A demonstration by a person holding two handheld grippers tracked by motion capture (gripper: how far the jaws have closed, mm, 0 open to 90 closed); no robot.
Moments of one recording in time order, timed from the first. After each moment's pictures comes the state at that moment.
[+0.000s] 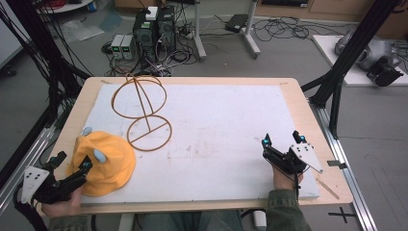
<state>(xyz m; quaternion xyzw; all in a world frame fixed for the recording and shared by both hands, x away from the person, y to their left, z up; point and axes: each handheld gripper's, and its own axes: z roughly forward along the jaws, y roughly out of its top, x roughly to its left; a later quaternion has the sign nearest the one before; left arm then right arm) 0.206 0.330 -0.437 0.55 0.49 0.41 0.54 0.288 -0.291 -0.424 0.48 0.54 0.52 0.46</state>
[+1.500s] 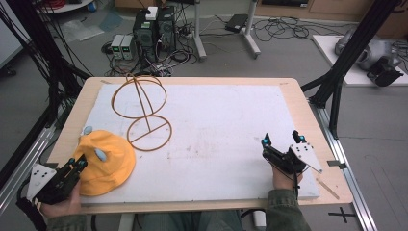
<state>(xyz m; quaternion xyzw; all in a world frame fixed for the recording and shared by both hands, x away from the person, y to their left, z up) 0.206 0.329 -0.434 0.59 0.48 0.39 0.52 0.289 -0.290 -0.424 0.47 0.54 0.52 0.46</state>
